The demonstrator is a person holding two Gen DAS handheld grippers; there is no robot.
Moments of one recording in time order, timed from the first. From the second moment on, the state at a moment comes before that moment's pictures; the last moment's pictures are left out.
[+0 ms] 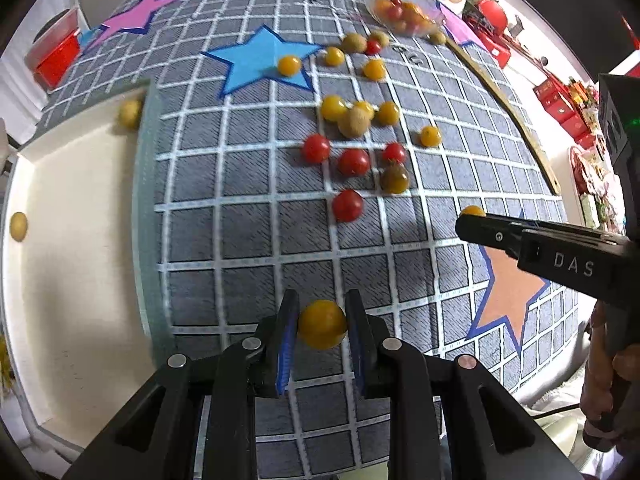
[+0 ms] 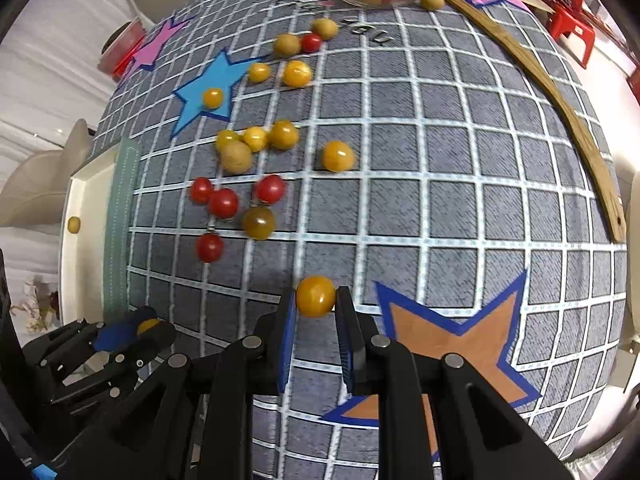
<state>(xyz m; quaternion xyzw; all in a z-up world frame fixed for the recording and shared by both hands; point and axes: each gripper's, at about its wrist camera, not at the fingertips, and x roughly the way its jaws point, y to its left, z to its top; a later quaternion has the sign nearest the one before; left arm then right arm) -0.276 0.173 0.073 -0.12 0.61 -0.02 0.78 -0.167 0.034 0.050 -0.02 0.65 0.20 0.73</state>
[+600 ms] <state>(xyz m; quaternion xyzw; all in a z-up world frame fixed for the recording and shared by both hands) -0.294 0.304 0.077 -0.16 0.57 0.14 0.80 -0.175 0.177 0.072 -0.07 0.62 0.32 0.71</state>
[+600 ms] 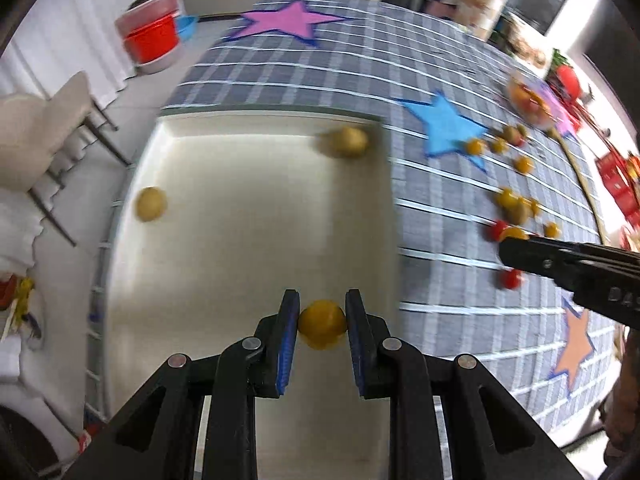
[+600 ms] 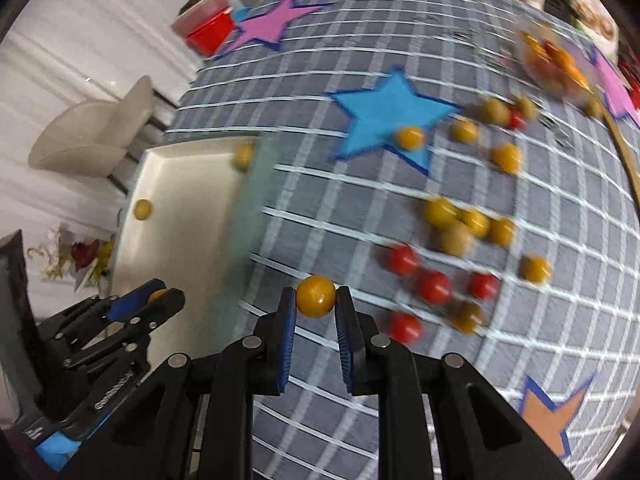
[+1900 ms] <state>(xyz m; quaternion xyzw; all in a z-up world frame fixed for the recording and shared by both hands) -0.292 0.388 0.042 -0.12 0.55 0.25 0.79 -0.171 0.340 0.023 -0.13 0.63 0.36 0.68</state>
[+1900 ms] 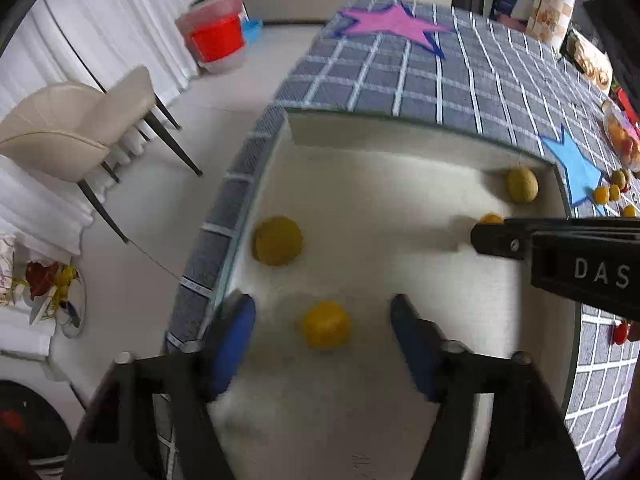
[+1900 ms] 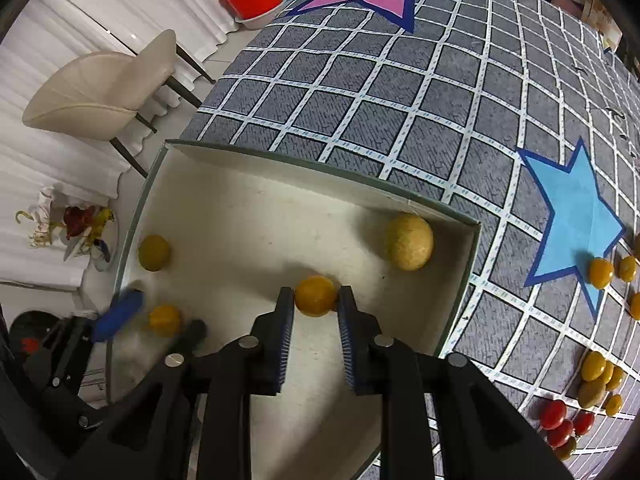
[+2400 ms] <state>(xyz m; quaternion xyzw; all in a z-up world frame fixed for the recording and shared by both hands) -0.293 0.359 0.062 -0.09 0.56 0.21 0.80 -0.154 0.297 0.074 -0.04 0.60 0.37 0.71</state>
